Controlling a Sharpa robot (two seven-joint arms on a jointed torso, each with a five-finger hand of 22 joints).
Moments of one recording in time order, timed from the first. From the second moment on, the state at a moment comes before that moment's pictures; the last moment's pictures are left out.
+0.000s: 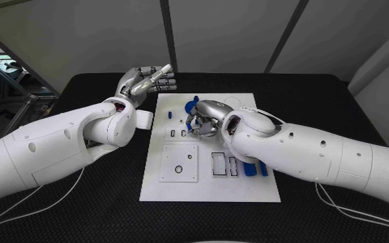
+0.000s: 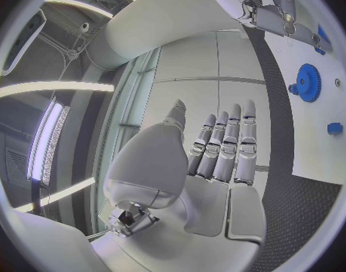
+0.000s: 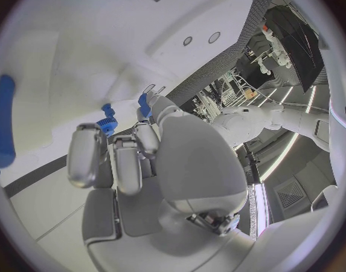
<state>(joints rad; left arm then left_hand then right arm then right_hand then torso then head) 1.10 -0.91 0.15 1.56 -0.11 -0.42 0.43 1.33 0.06 -0.05 0.11 0.15 0.85 0.22 0.12 0.07 0.91 0.20 0.13 0.06 0.98 0.15 0.15 0.14 0.22 0.84 0.26 0.35 0.14 1.17 -0.48 -0.01 1.46 -1.49 -0.27 -0.27 1.45 -0.01 0.23 0.08 0.22 1.02 0.12 0.21 0.10 1.30 0.03 1.28 1.19 1.46 -0.03 1.52 1.31 0.07 1.41 0.07 1.40 1.22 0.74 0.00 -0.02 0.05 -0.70</state>
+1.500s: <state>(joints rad) 1.10 -0.91 0.15 1.56 -0.11 -0.42 0.43 1.34 0.06 -0.05 0.11 0.15 0.85 0.22 0.12 0.07 0.91 0.20 0.13 0.06 0.98 0.15 0.14 0.14 0.22 0.84 0.26 0.35 0.14 1.15 -0.47 -0.01 1.44 -1.54 -0.22 -0.29 1.38 -0.05 0.22 0.09 0.20 0.99 0.13 0.22 0.13 1.27 0.05 1.25 1.16 1.46 -0.03 1.52 1.31 0.07 1.41 0.07 1.40 1.21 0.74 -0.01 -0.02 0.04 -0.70</state>
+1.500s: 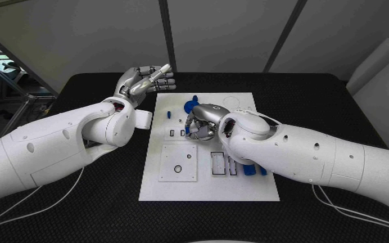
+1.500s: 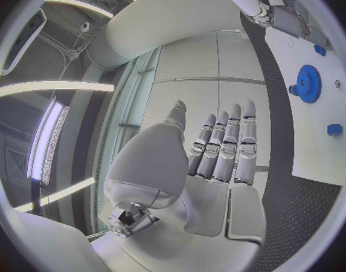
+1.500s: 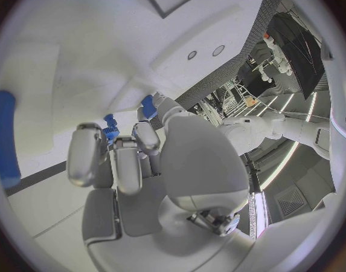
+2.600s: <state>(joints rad) 1.10 -0.91 0.15 1.56 -0.11 -0.42 0.43 1.35 0.08 -0.04 0.10 0.15 0.85 0.22 0.11 0.07 0.91 0.20 0.13 0.06 0.98 0.15 0.14 0.14 0.22 0.84 0.26 0.35 0.13 1.15 -0.47 -0.01 1.44 -1.56 -0.21 -0.29 1.33 -0.09 0.19 0.11 0.18 0.92 0.16 0.17 0.10 1.24 0.07 1.24 1.15 1.47 -0.01 1.52 1.31 0.07 1.39 0.09 1.39 1.20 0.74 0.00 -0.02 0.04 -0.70</state>
